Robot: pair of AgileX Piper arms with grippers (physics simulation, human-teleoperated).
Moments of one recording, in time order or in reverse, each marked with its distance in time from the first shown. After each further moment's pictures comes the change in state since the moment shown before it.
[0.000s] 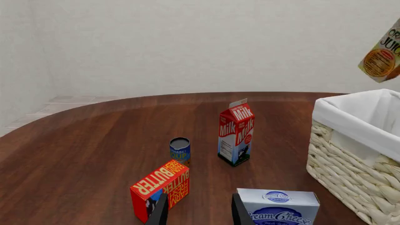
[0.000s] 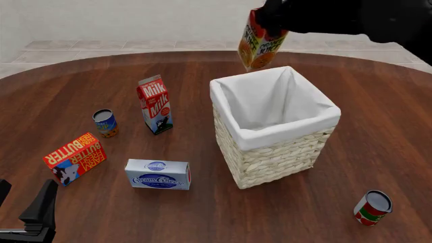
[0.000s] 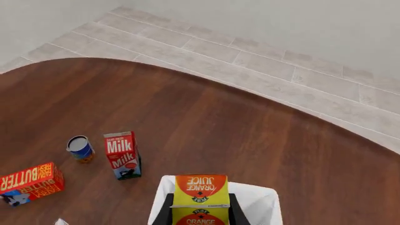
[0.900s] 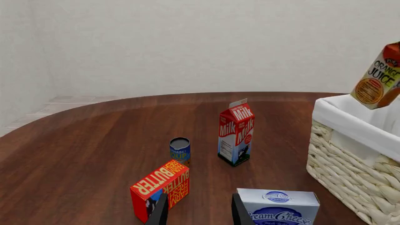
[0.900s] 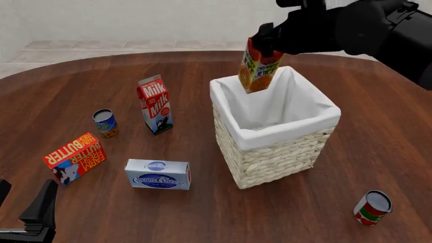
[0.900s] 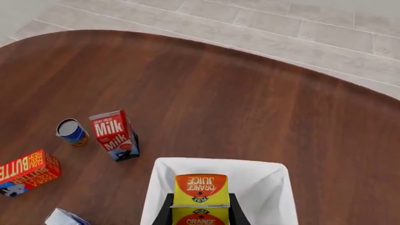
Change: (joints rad) left arm 0.000 0.000 0.000 0.000 0.000; right arm -0.021 0.078 0.025 0.048 0.082
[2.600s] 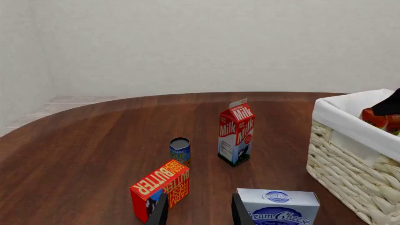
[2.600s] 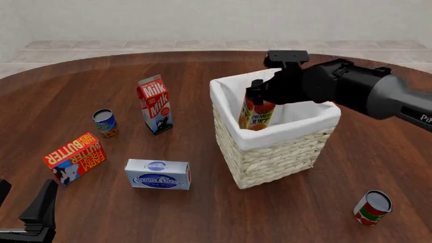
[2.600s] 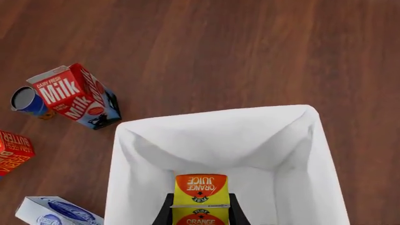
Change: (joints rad) left arm 0.000 0.000 0.000 0.000 0.000; right arm -0.017 0.114 0.244 -0.123 0.148
